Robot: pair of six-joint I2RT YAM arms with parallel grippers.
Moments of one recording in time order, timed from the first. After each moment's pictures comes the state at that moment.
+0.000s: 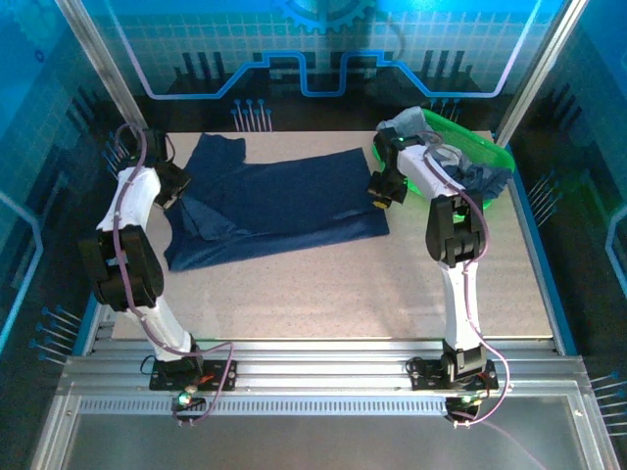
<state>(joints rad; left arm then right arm) 0.24 1.79 1.52 -0.81 -0.03 -0.74 0.25 2.32 2.07 -1.20 -0.07 0.68</state>
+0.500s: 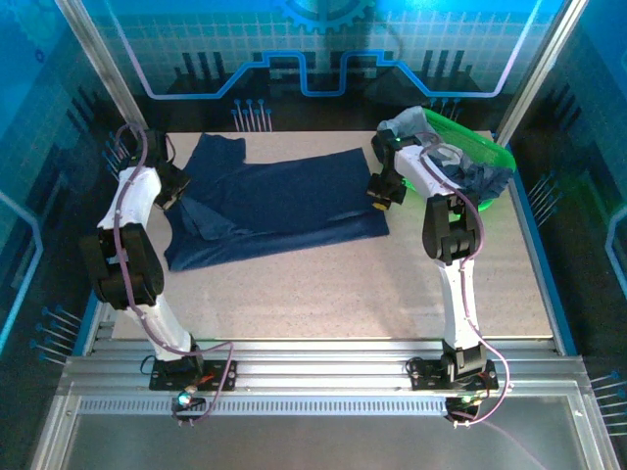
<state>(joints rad) 0.24 1.80 1.52 -0.81 -0.06 -0.74 0.25 2.37 2.11 -1.23 -0.05 0.68</state>
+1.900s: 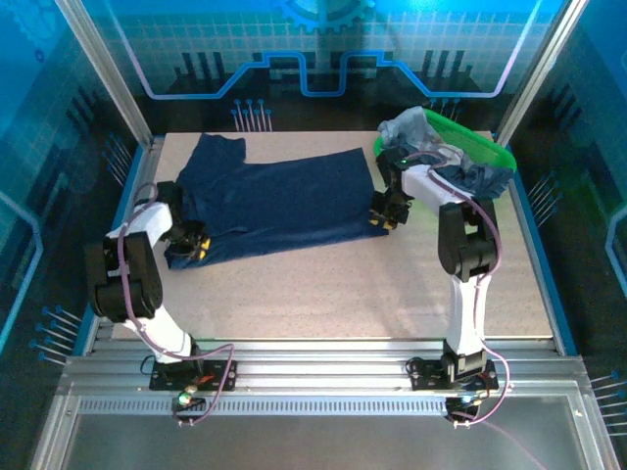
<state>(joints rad) 0.23 1.72 1.08 -0.77 0.18 -1.04 0.27 2.12 1.65 -0.98 -0.11 0.65</state>
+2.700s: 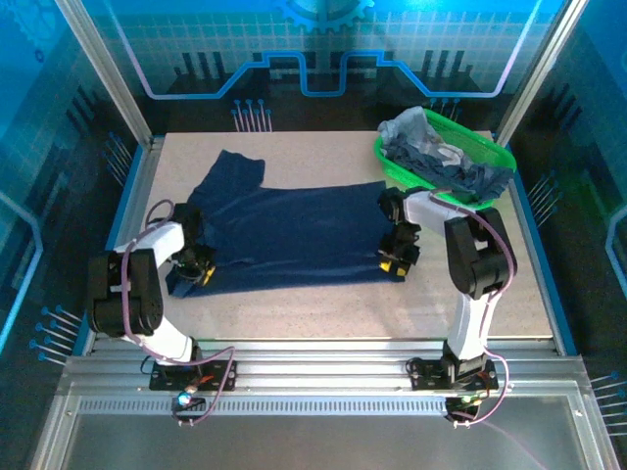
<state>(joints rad) 0.13 1.58 0.84 -0.80 0.04 -1.05 0.32 1.90 1.23 -1.09 -0.10 0.81</state>
